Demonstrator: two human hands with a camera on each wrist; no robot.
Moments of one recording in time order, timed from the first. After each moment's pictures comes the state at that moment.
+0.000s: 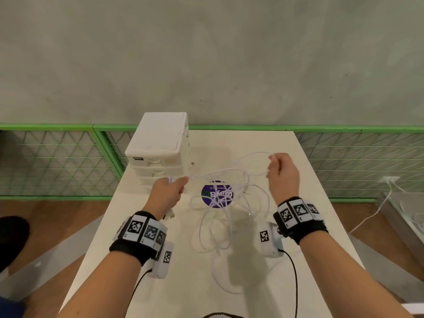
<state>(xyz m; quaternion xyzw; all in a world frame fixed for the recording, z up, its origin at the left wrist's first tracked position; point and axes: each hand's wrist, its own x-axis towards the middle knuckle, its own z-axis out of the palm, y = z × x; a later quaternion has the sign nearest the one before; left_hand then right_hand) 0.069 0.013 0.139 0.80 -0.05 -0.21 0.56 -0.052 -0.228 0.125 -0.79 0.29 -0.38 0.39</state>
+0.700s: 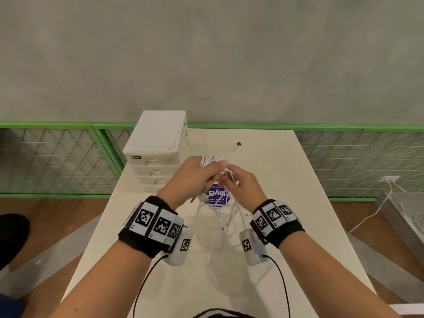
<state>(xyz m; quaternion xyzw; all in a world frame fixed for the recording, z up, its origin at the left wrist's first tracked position) 0.028 -0.026 0.210 0.73 -0.27 -0.26 0.57 -0.035 -0.167 0.132 -0.85 0.09 -0.17 0.48</state>
